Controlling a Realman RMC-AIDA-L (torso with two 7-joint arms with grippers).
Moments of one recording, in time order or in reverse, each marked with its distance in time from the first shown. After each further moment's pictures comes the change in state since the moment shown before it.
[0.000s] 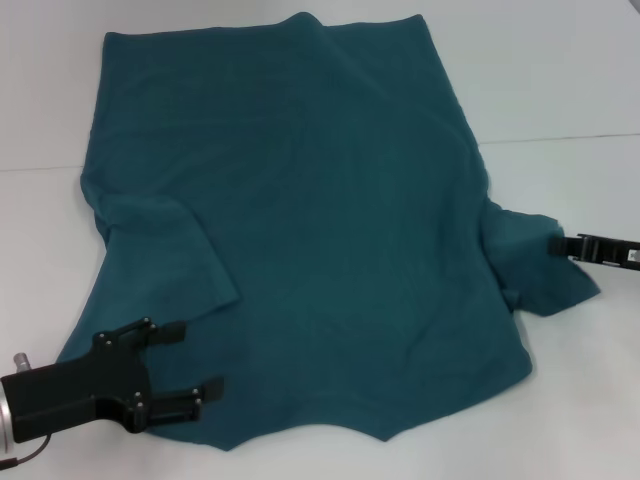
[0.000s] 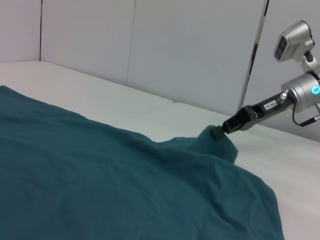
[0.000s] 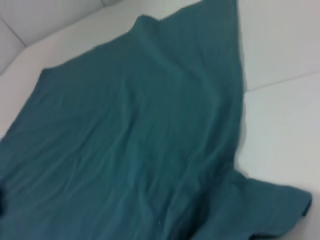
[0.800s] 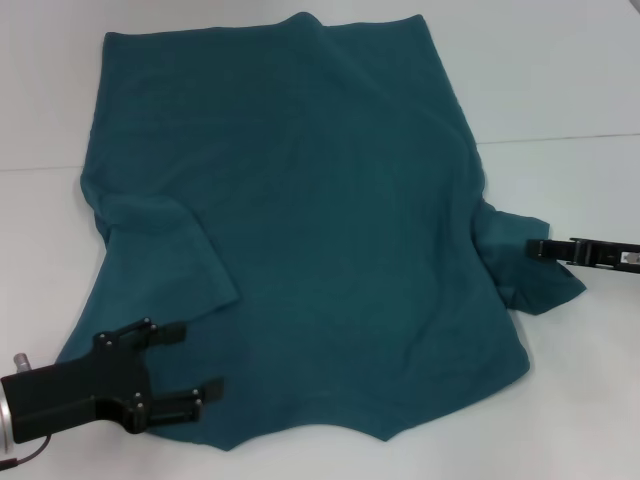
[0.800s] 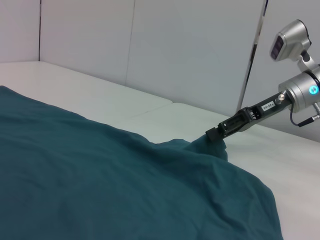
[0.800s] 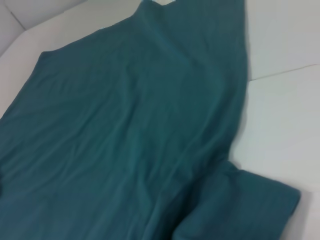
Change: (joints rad) left arm 0.000 0.000 0.000 -0.001 0.000 0.001 0.001; right arm 0.016 -0.002 -0.019 0.000 -0.042 0.003 0.020
